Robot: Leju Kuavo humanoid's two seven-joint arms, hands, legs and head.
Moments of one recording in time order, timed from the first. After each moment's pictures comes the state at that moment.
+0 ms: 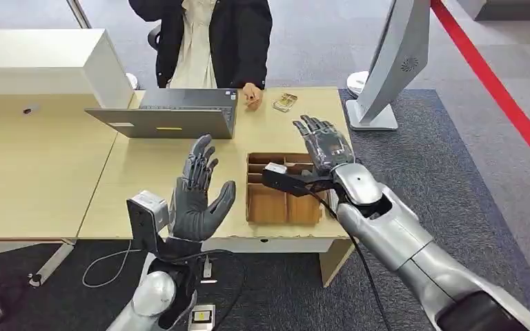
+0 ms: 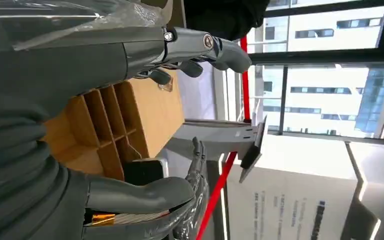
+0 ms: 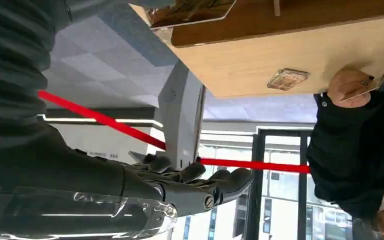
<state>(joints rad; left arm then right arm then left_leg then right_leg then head) -0.27 0.00 -0.82 -1.53 0.15 0.32 -0.23 -0.81 -0.17 1.02 -0.90 0.72 -0.05 -0.03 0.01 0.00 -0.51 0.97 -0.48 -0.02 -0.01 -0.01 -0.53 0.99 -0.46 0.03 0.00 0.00</state>
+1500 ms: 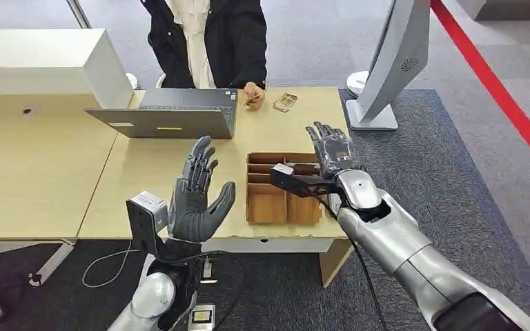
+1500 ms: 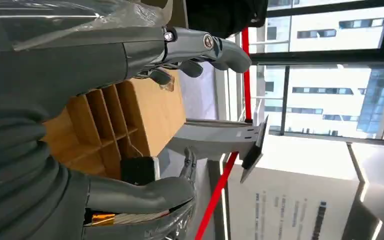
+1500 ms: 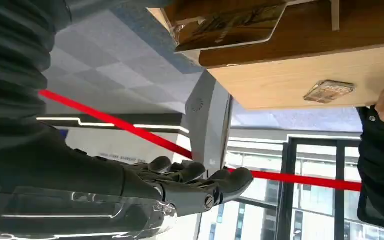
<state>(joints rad) -0.27 0.00 -0.82 -1.53 0.15 0.32 -0.22 -0.80 -0.16 1.02 -0.82 0.76 -0.09 0.04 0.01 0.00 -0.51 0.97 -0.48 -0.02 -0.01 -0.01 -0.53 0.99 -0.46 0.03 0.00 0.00</state>
